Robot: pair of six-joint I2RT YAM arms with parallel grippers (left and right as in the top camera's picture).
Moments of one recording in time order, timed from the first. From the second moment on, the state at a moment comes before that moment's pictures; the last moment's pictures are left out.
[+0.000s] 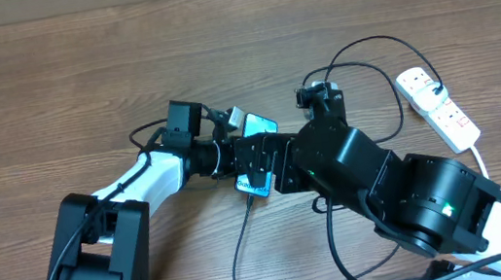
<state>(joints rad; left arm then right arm) -0.31 1.80 0.89 -0.21 0.92 -0.35 0.94 1.21 1.44 -0.95 0.19 0.98</state>
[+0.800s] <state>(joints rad) -0.31 1.80 0.89 -0.28 0.65 -0.43 0.94 1.21 1.44 -1.05 0.46 0.98</state>
